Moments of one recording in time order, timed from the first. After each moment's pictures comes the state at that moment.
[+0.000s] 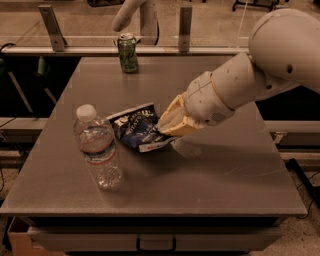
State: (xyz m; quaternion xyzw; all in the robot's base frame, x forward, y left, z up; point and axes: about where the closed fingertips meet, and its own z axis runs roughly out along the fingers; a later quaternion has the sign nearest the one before) arm 0.480 -0.021 0.885 -0.72 0.59 0.17 0.33
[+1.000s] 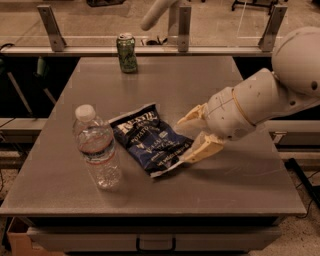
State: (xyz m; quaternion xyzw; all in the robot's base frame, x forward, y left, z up) arm 0.460 -0.062 0.861 -0.72 0.59 0.17 0.32
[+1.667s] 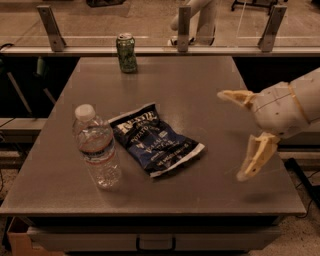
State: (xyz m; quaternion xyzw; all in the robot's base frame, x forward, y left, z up) arm 0.456 -0.145 0.877 -0.70 0.60 0.16 0.34
